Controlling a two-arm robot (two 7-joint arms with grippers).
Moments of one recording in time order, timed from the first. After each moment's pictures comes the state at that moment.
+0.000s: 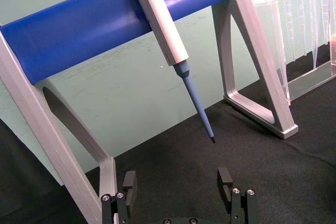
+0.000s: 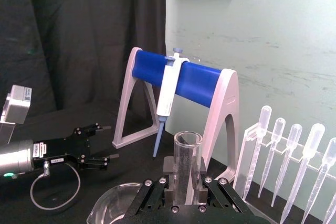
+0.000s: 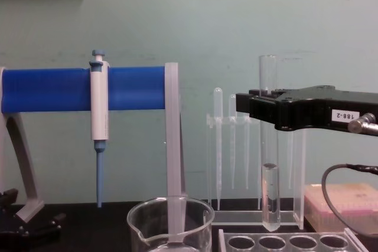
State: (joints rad) left arm -0.20 0.60 0.45 -1.41 -0.25 -0.12 0.03; right arm 0.23 0.45 -0.36 -1.79 0.41 0.18 0.37
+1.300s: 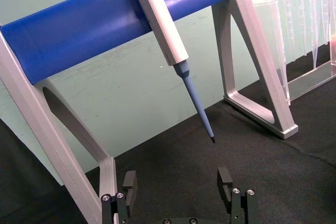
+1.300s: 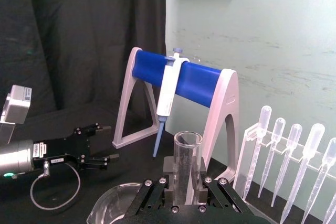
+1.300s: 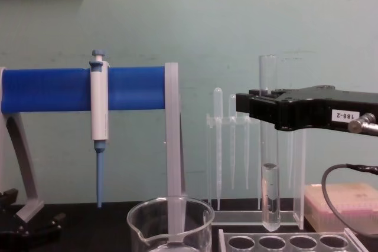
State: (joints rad) left arm -0.20 0.60 0.45 -1.41 -0.25 -0.12 0.03; right arm 0.23 0.45 -0.36 -1.79 0.41 0.18 0.37
